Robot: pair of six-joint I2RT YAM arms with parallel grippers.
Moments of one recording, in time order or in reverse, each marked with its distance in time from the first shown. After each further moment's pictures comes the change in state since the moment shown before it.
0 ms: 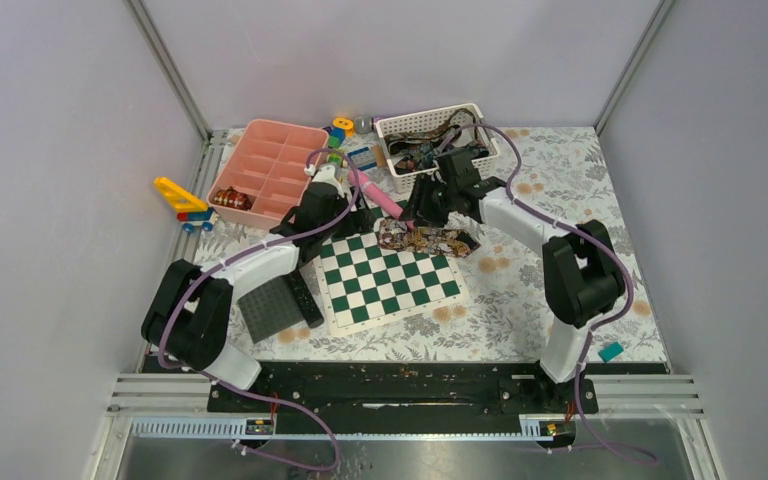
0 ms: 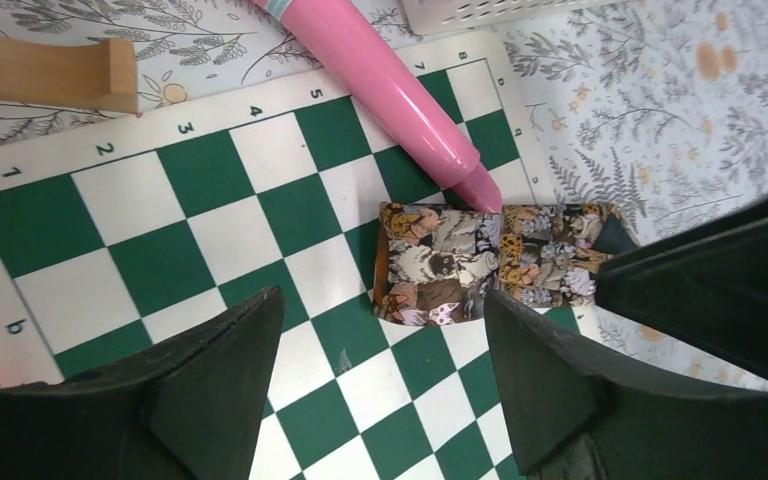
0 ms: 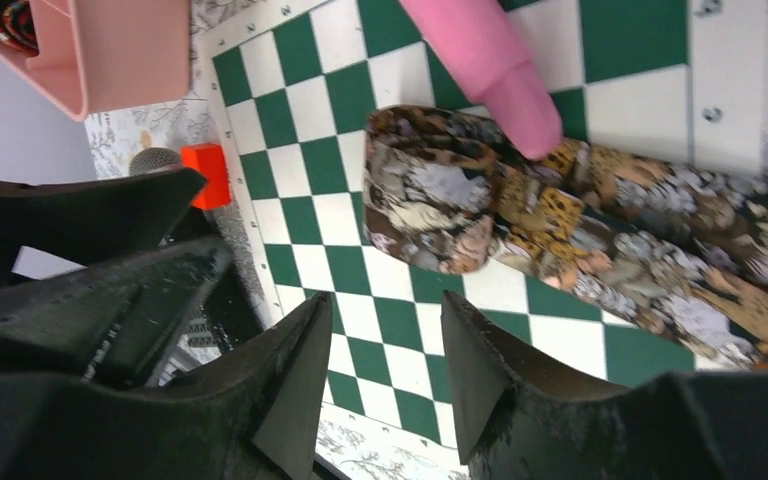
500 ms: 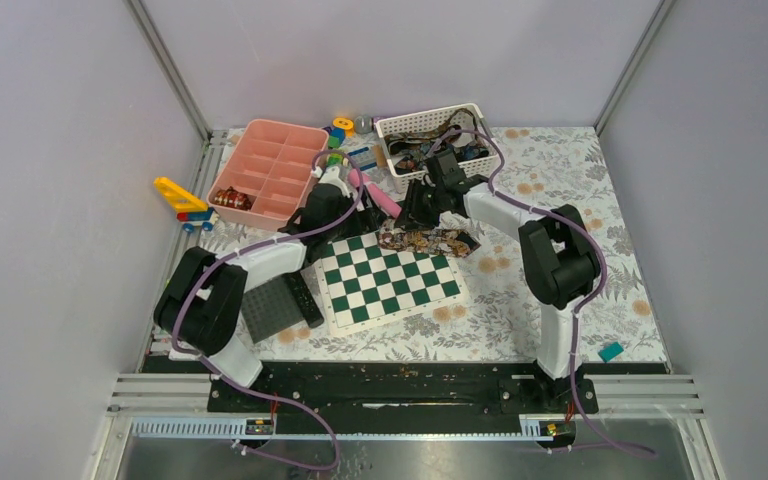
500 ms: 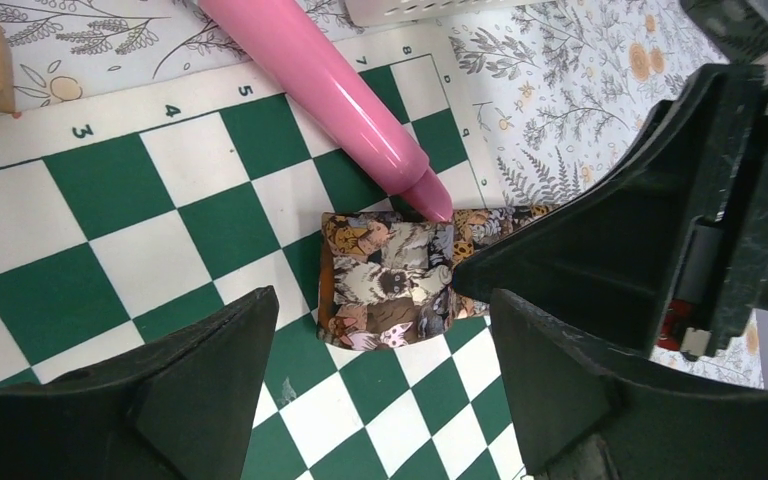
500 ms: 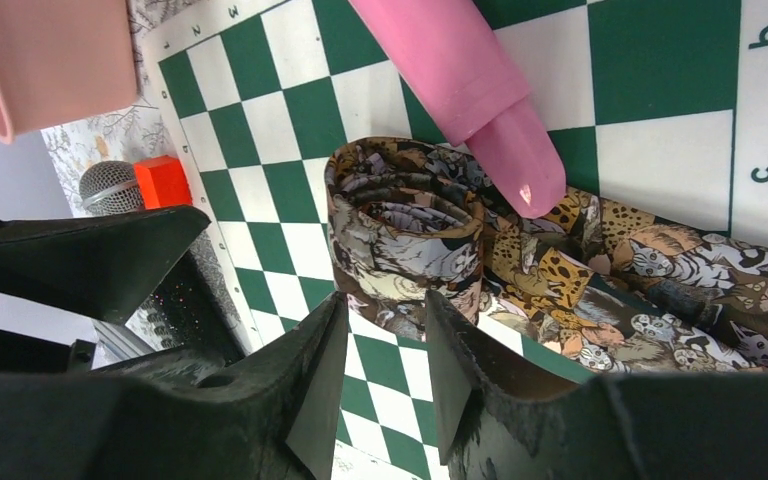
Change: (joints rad) left arm 0.014 0.087 -0.028 0.167 0.117 -0.095; right arm 0.015 0.186 0.127 -0.011 -0.039 -0.006
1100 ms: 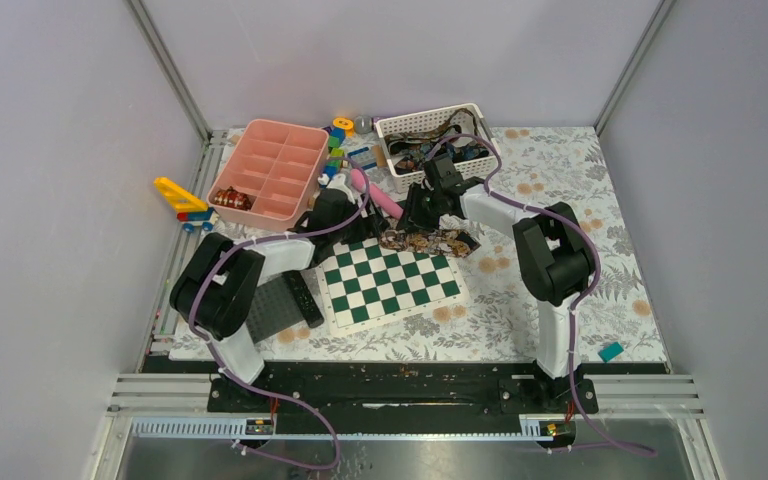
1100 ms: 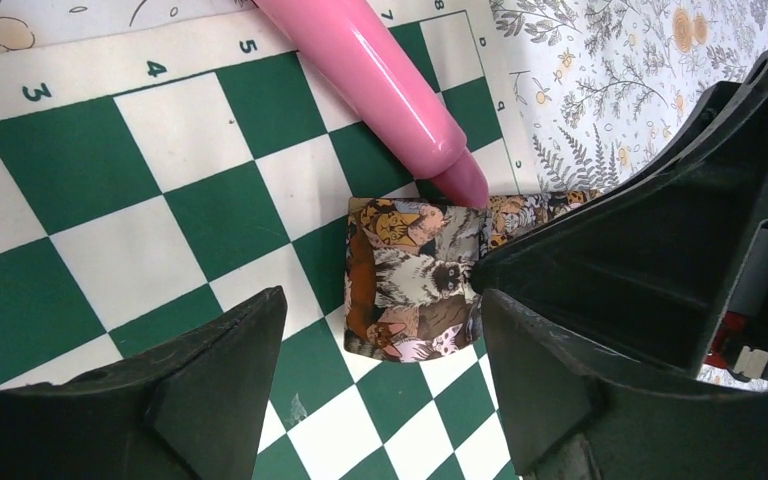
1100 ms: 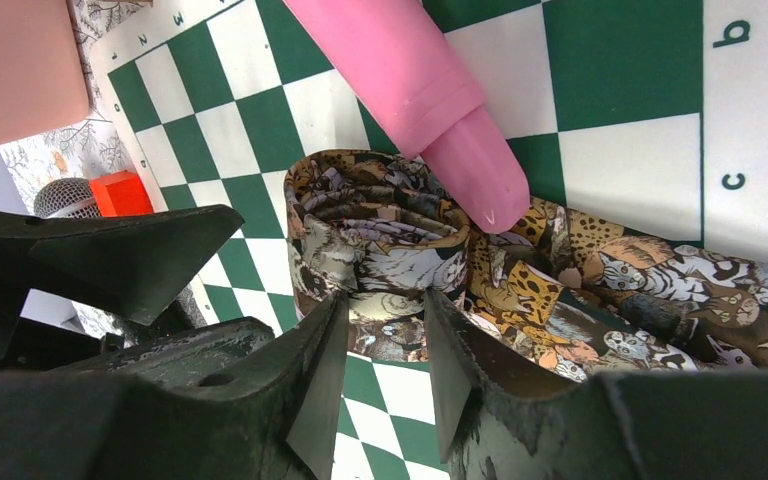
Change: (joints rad) left arm 0.000 0.113 0.000 0.063 0.035 -0.024; right arm 0.005 0.044 0.001 -0.003 0.038 0.000
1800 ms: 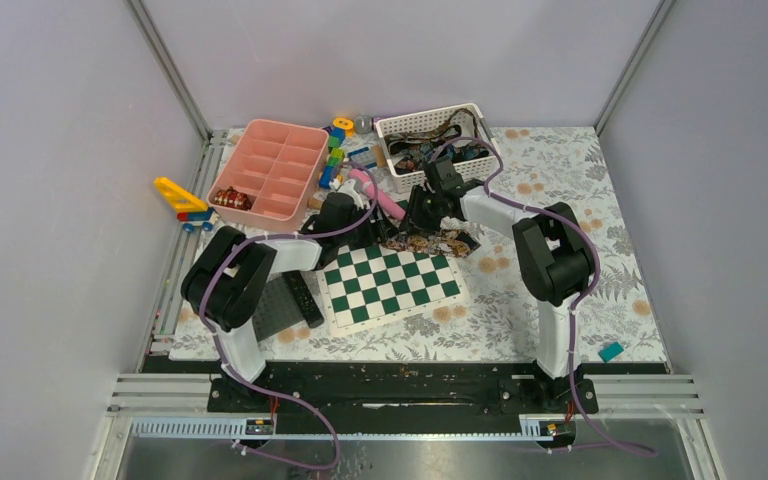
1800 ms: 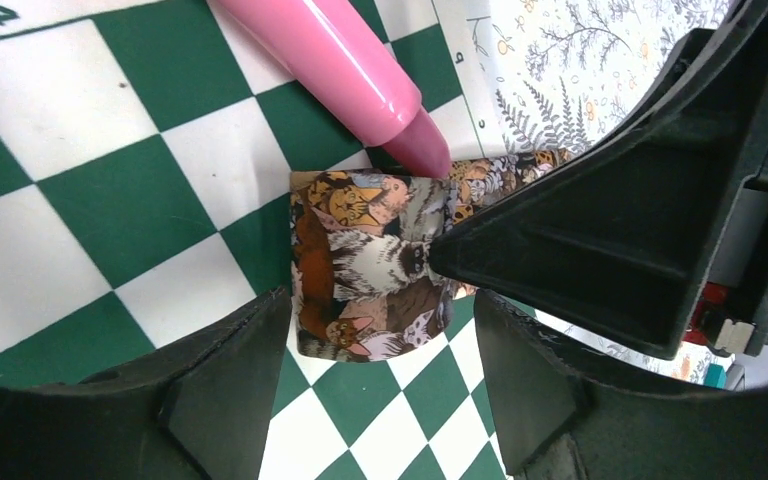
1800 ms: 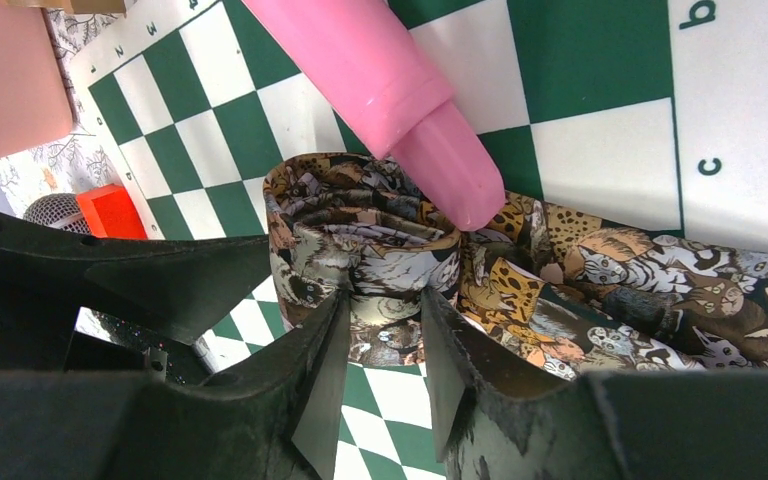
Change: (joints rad) left arm -0.022 0.072 0.000 0.074 0.100 -0.030; right arm 0.000 0.000 -0.020 0.005 0.025 0.028
